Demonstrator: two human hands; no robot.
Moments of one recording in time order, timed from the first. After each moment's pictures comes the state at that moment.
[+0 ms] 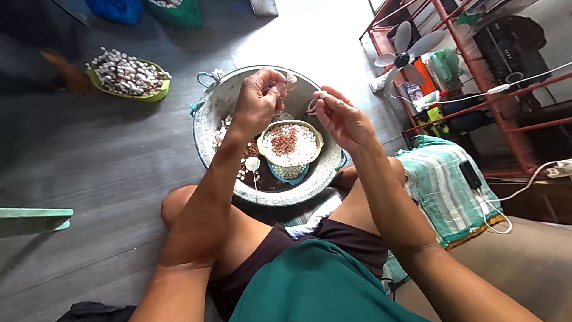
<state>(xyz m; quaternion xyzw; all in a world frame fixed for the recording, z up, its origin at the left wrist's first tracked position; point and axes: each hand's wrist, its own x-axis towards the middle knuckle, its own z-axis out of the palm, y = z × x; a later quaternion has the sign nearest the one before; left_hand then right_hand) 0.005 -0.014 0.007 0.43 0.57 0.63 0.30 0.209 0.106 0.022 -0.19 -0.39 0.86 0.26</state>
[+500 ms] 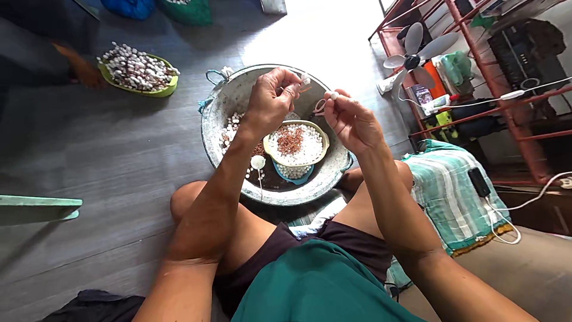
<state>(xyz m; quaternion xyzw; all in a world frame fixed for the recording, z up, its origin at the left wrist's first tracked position) 0.005 -0.015 0.011 0.44 0.58 0.62 0.29 0.201 0.103 0.020 -0.19 -0.33 0.89 0.26</state>
